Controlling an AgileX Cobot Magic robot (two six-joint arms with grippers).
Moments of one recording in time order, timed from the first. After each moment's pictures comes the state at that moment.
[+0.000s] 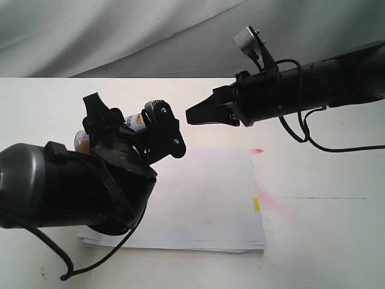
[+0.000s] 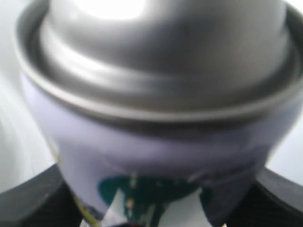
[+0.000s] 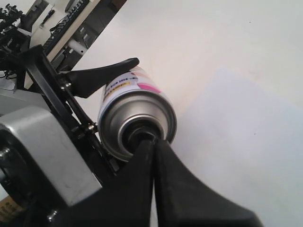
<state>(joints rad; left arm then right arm) -0.80 1.82 -0.94 1.35 0.97 -0.82 -0.01 1.86 -1.16 1.42 1.00 -1.24</state>
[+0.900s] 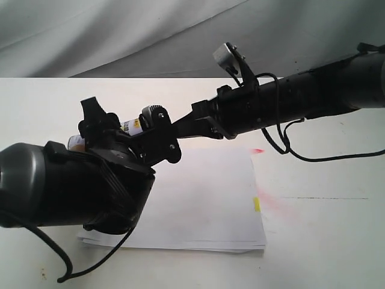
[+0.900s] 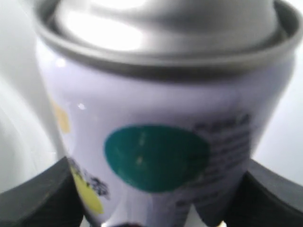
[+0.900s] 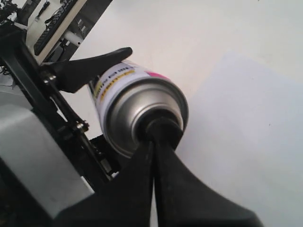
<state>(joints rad) -0.80 1.82 -0.94 1.29 0.99 -0.74 0.07 1.91 -1.16 1.45 0.94 -1.23</state>
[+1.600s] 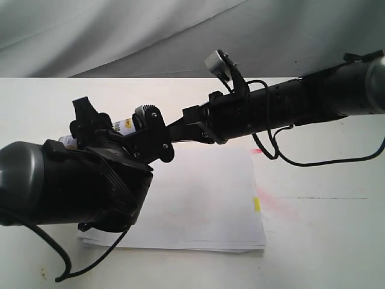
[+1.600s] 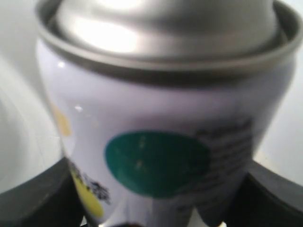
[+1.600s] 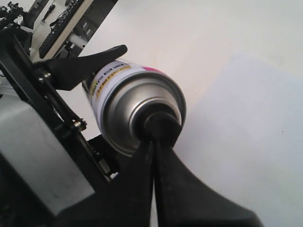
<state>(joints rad) -0.80 1.82 -0.94 1.27 1.03 -0.72 0.10 1.94 -1.16 1.51 0.93 -1.27</state>
